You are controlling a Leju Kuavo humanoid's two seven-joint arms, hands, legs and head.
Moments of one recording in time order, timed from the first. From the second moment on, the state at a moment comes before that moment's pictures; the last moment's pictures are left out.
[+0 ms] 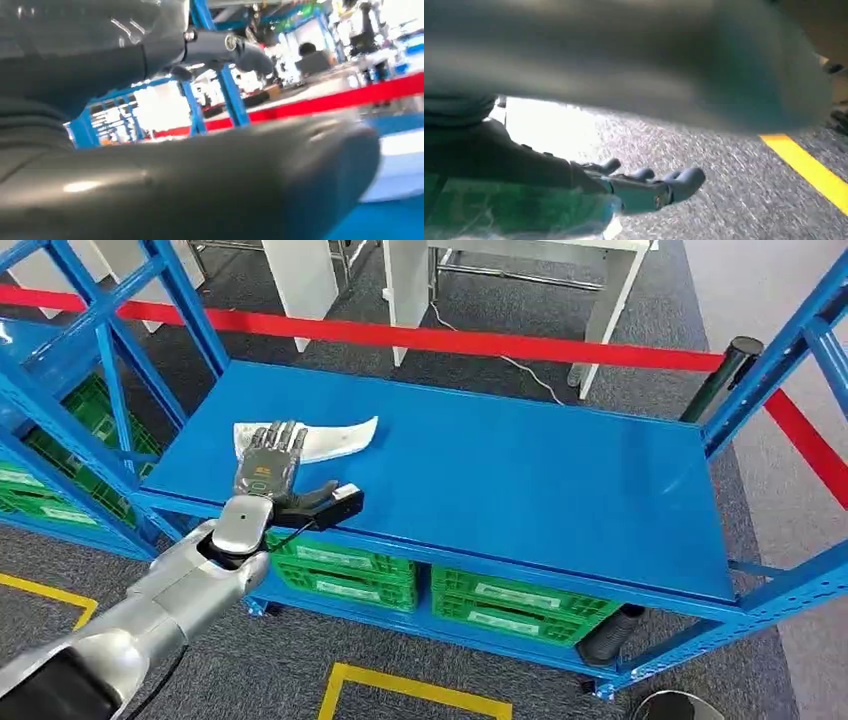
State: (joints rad) left arm -0.86 0.12 -1.10 -0.67 -0.83 0.09 0.45; right arm -0.11 -0.08 1.32 -0.32 -0.78 -0.15 0.31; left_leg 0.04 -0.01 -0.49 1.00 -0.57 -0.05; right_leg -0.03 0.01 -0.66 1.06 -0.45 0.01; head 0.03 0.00
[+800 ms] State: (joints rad) left arm -0.85 0.12 -1.10 -0.67 -0.83 0.09 0.46; right arm -0.11 -0.08 1.32 -0.32 -0.78 -0.15 0.31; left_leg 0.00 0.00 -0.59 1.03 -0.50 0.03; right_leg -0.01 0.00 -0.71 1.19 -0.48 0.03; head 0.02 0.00
